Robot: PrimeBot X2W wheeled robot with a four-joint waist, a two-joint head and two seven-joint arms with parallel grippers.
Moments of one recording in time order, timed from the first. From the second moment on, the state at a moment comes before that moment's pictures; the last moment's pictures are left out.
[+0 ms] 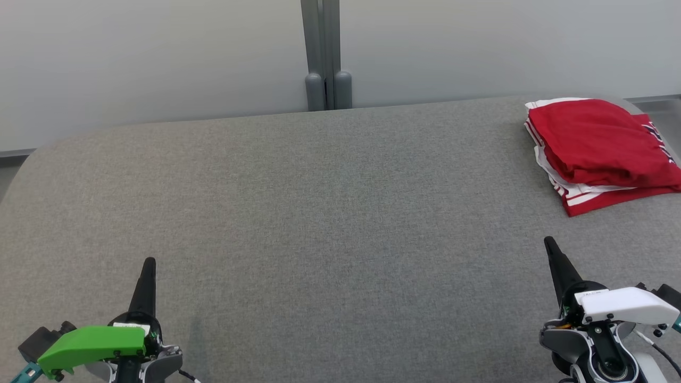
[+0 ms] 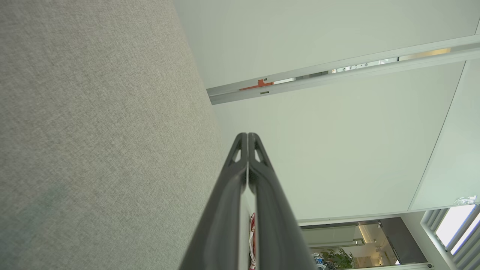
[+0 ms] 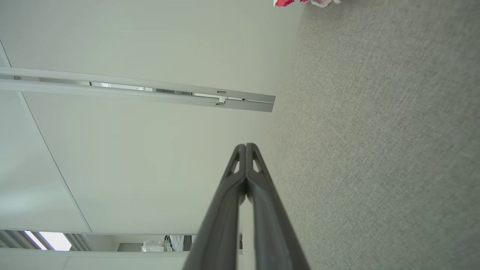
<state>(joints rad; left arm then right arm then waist) -0.06 0.08 0.03 0.22 -1.49 -0.11 0.03 -0.07 -0.08 -0.05 0.22 1.48 0.13 0.04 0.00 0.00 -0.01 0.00</state>
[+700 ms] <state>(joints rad) -0.10 0.08 0.07 0.24 -1.63 -0.13 0.08 -0.10 -0.08 -0.07 0.24 1.63 0.13 0.08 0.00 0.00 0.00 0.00</state>
